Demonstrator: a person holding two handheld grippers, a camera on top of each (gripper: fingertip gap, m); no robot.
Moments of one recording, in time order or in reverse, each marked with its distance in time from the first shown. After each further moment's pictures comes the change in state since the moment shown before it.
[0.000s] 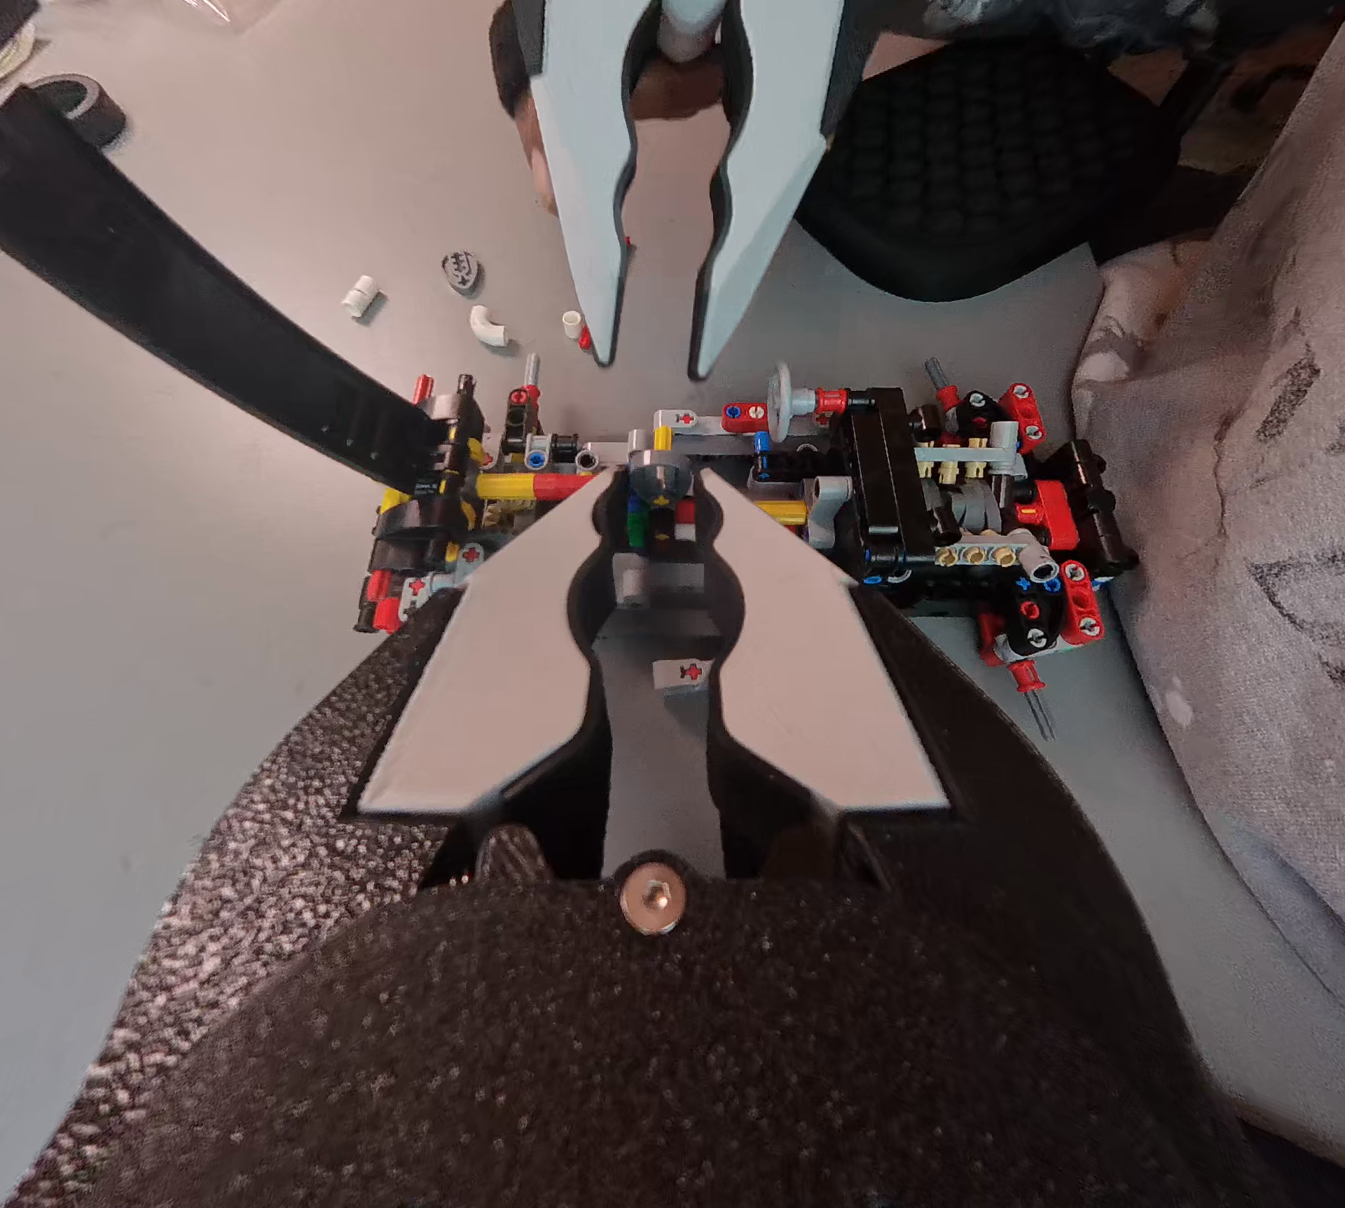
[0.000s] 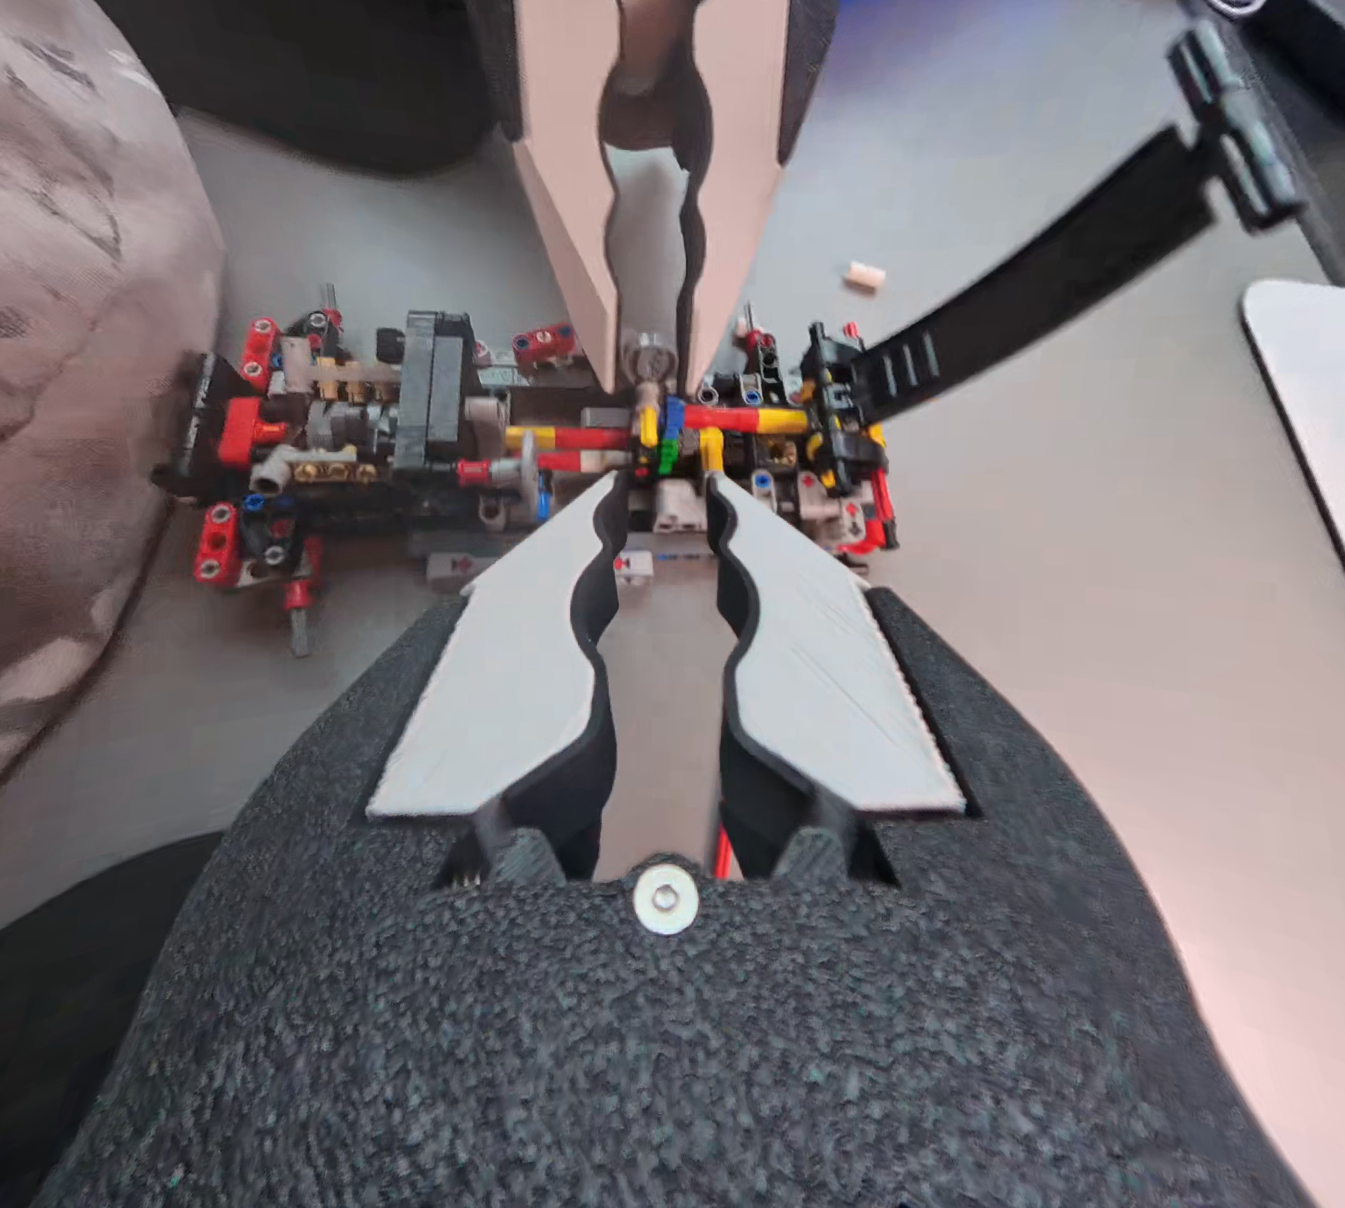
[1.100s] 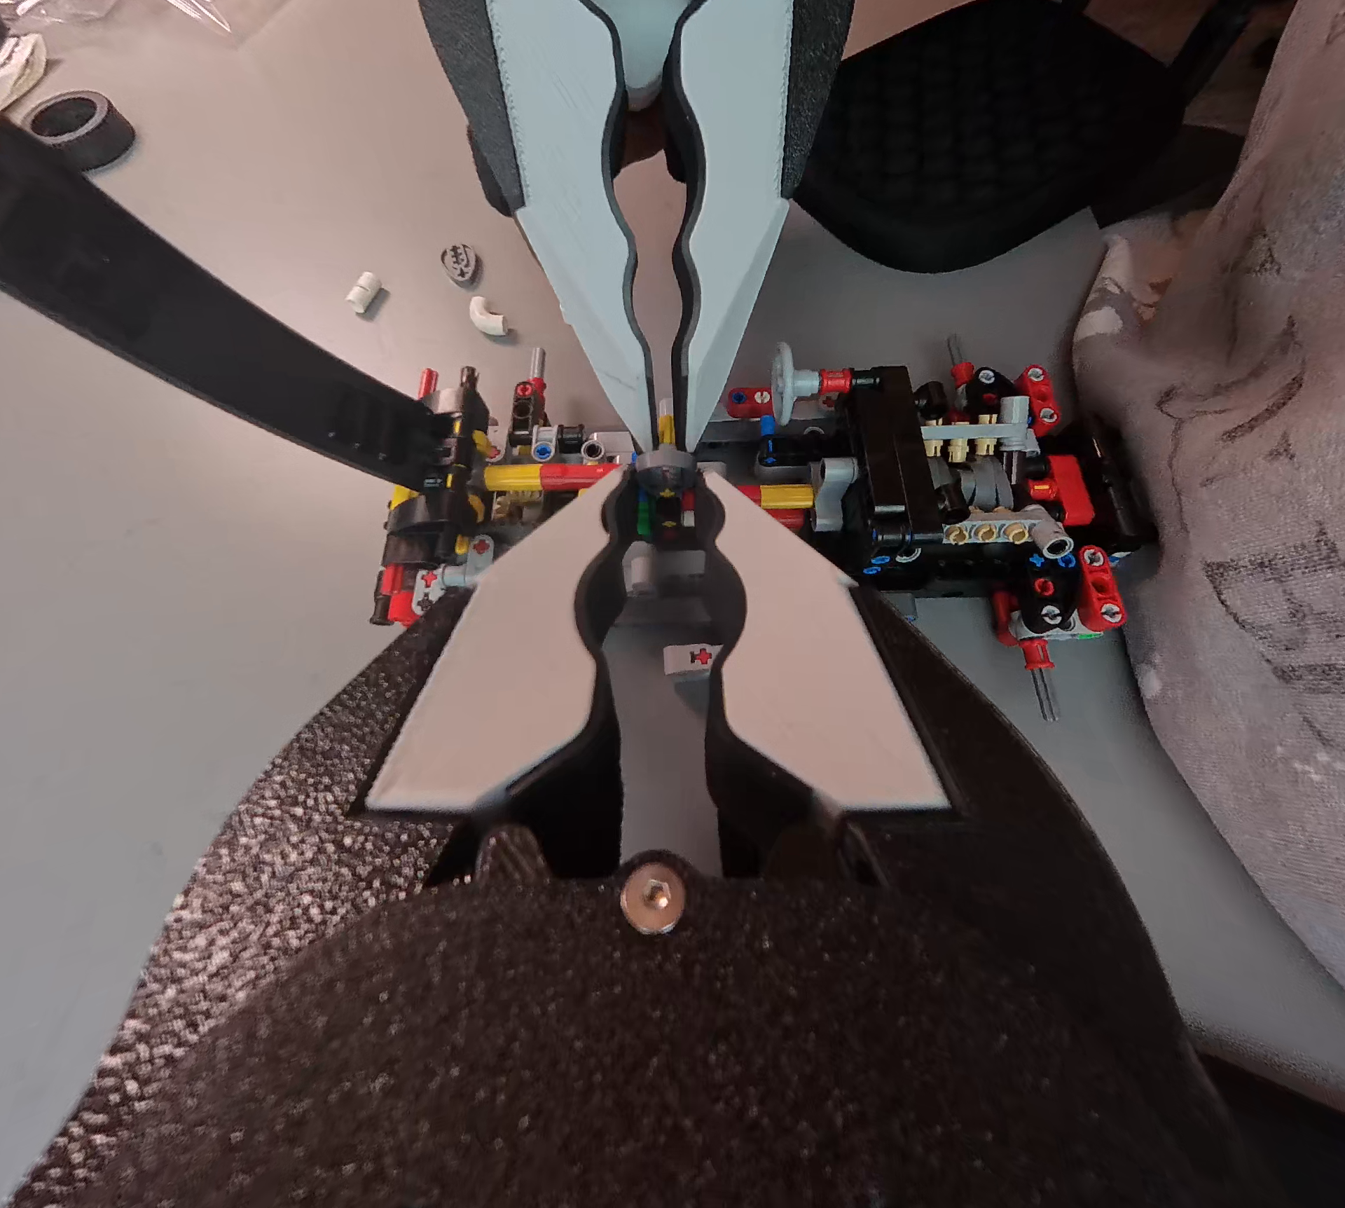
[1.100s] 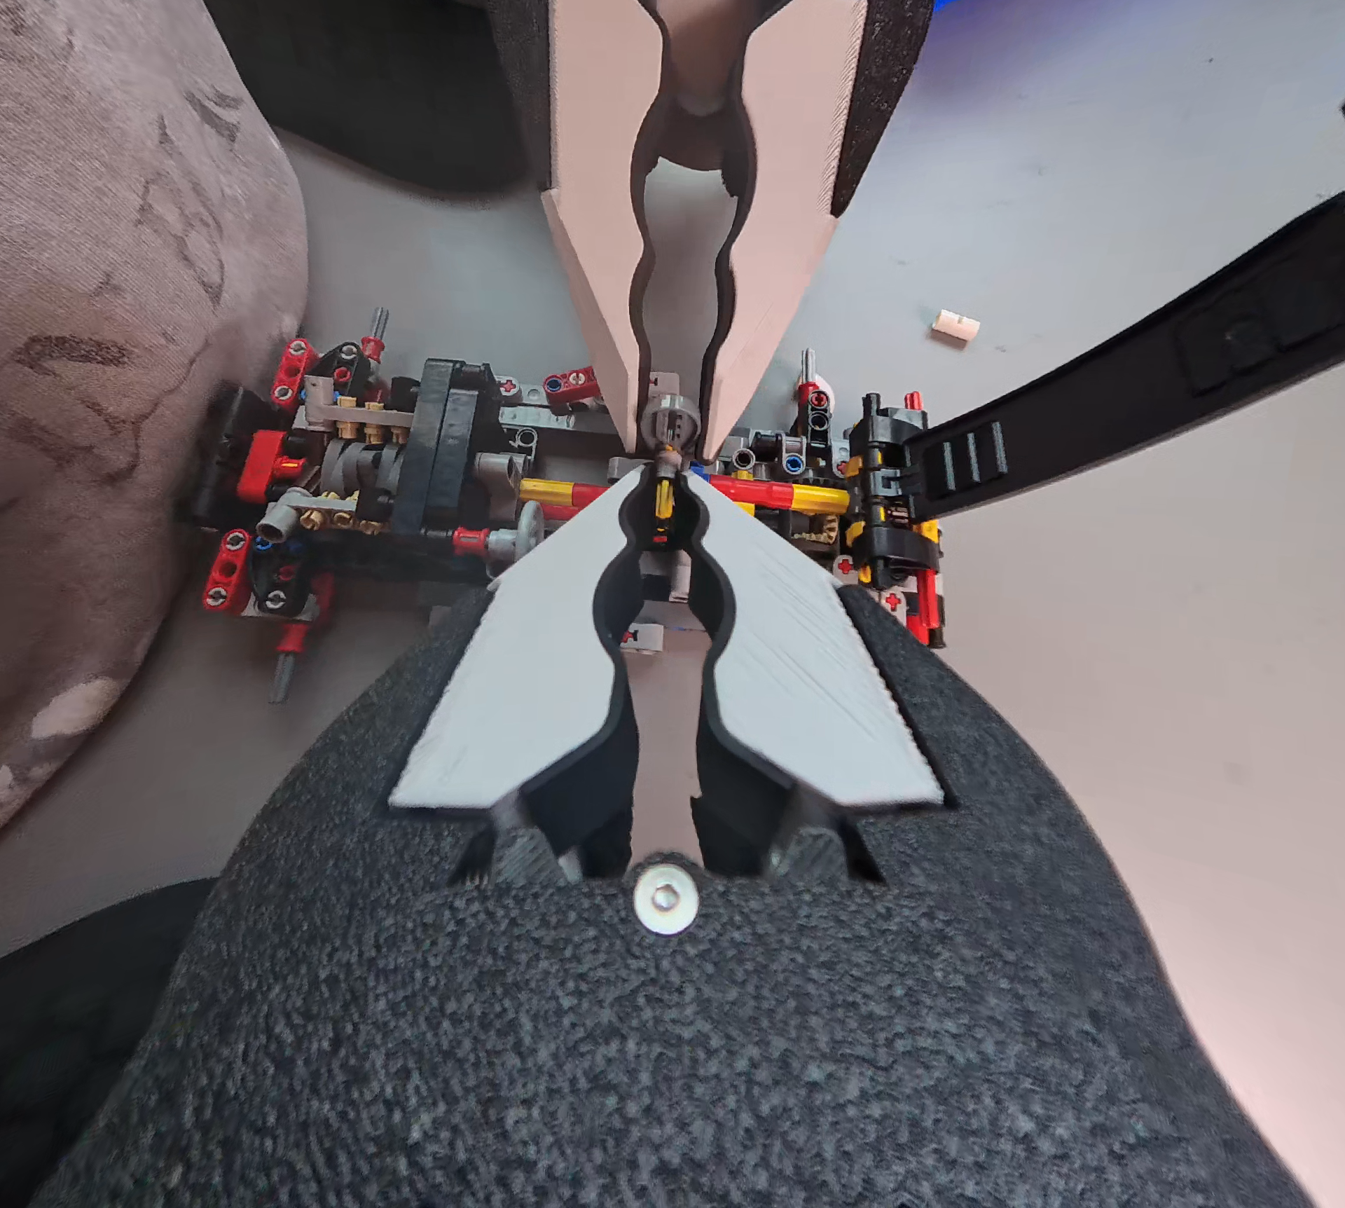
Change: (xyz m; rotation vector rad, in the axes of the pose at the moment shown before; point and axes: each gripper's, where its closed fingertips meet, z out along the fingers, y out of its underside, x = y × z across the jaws) left arm 0.001 0.006 -0.004 -0.008 -0.007 0.042; right arm -0.010 -0.012 0.028 -0.030 -0.153 -0.014
